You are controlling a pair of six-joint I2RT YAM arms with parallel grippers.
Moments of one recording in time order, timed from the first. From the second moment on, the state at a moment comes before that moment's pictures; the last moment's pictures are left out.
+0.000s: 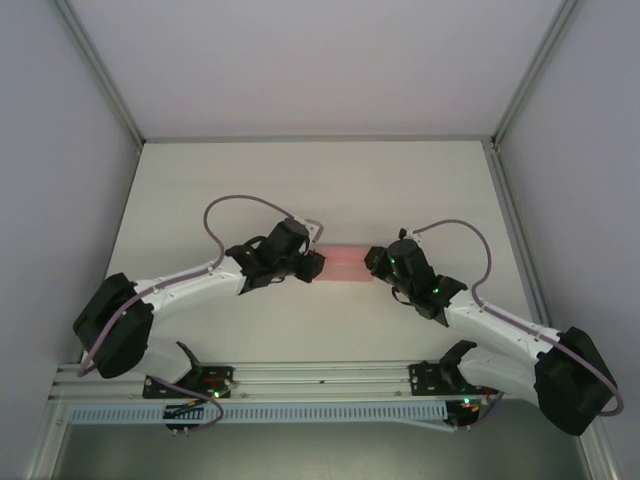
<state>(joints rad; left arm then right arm) -0.90 1.44 0.89 -0.27 -0.01 -0.38 0.69 1.04 0.47 -0.07 0.15 1.01</state>
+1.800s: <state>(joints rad) -0.52 1.57 0.76 0.16 0.61 -0.61 0.66 1.22 0.48 0.17 0.12 0.94</state>
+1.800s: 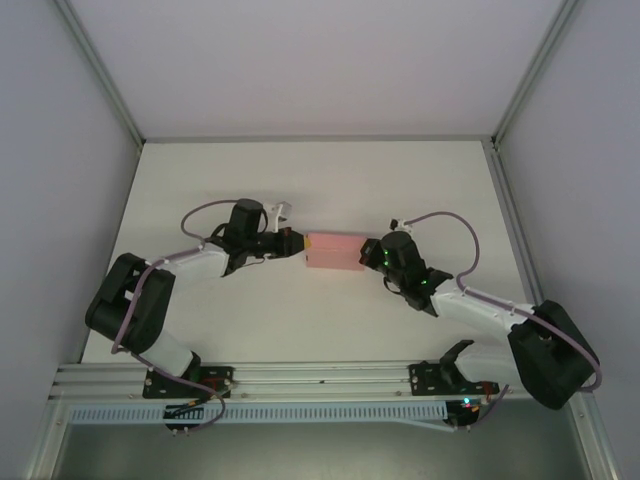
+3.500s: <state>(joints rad) -0.45 1.33 0.98 -0.53 -0.18 -0.40 0.70 1.78 1.36 -0.78 -0.08 -0.57</state>
